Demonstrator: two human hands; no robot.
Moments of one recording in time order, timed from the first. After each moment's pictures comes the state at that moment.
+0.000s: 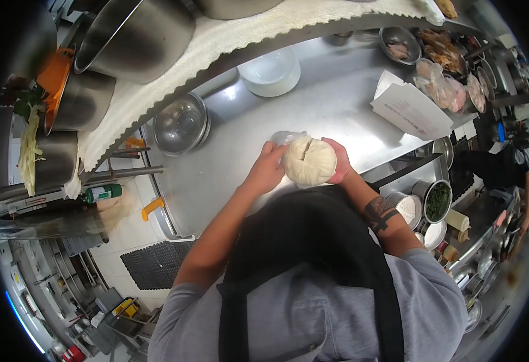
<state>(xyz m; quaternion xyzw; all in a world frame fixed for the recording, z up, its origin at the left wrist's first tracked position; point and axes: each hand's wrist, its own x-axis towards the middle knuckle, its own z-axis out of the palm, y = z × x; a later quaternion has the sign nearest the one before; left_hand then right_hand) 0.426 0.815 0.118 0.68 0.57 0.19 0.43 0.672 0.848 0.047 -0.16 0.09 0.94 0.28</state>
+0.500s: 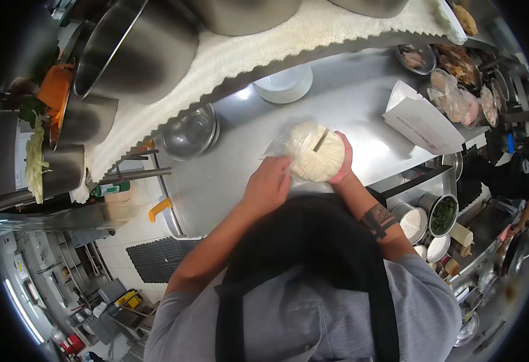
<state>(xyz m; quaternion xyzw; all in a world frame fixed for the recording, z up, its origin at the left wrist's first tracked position) 0.425 0.806 0.180 0.76 0.52 0.32 0.24 0.639 0.877 0.079 -0.07 0.12 0.91 0.39</state>
